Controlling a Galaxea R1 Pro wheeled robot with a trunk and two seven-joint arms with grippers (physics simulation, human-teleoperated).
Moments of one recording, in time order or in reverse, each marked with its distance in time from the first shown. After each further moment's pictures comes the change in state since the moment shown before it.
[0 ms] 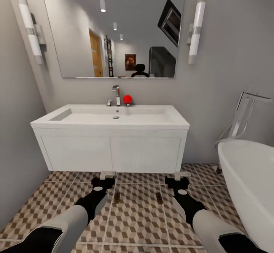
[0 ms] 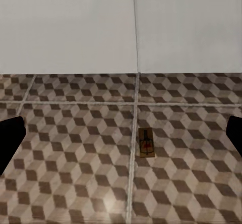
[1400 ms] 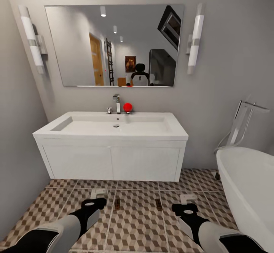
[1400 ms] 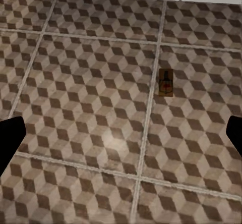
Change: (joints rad) left arm 0.017 0.049 0.005 0.206 0.132 0.014 0.005; right arm 0.010 -0.028 0.000 0.284 -0.006 0.029 0.003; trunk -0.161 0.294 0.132
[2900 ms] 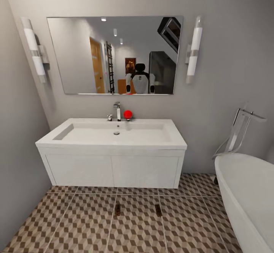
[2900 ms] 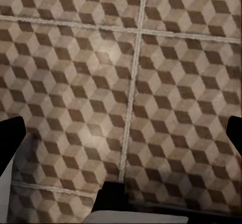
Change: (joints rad) left arm 0.371 0.032 0.000 0.000 0.022 -0.001 -0.119; right arm 0.406 -0.075 0.000 0.003 0.000 0.027 0.001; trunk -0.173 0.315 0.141
